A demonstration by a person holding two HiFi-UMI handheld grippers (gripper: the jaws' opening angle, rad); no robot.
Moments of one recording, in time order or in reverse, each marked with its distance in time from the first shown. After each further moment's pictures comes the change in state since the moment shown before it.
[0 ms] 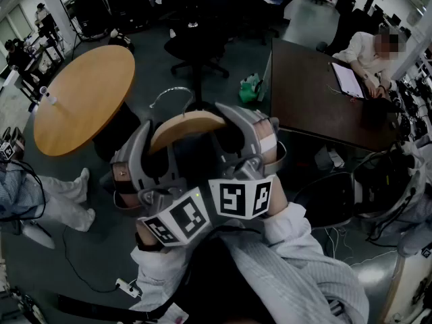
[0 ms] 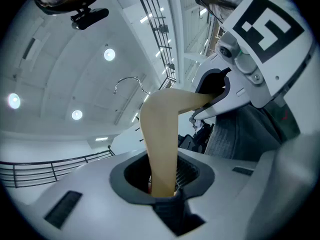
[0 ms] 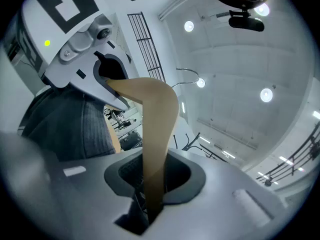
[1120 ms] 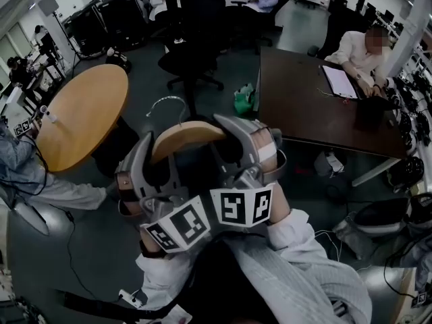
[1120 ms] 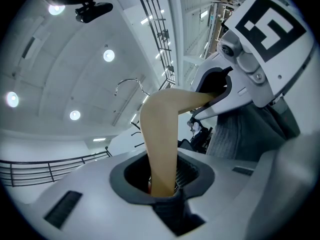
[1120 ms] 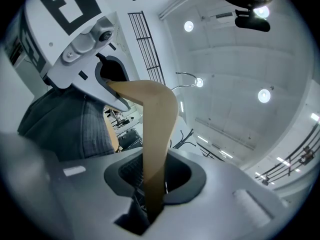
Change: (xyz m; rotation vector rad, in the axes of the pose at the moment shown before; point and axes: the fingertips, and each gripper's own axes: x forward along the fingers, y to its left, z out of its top) left arm -0.002 -0.039 0.069 -0.022 -0.002 -0.023; right arm -0.047 -0.050 -0.042 -0.010 0.014 0.002
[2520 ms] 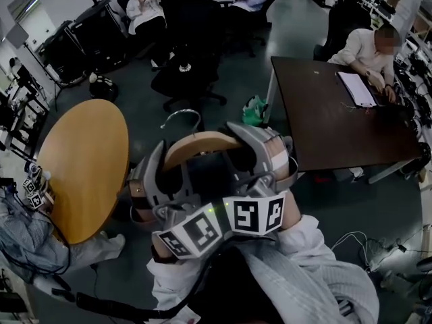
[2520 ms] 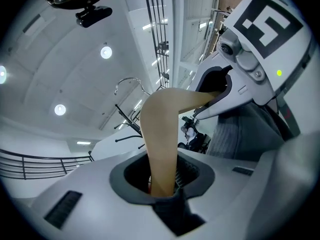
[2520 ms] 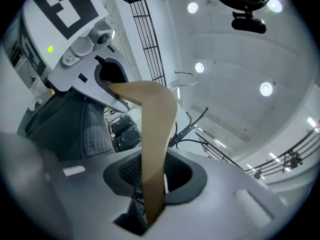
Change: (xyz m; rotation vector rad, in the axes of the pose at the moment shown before) left arm 0.321 0.012 -0.164 -0.031 -0.128 -0.122; right arm 0.328 0.042 -0.094 -0.002 0.158 -0.074
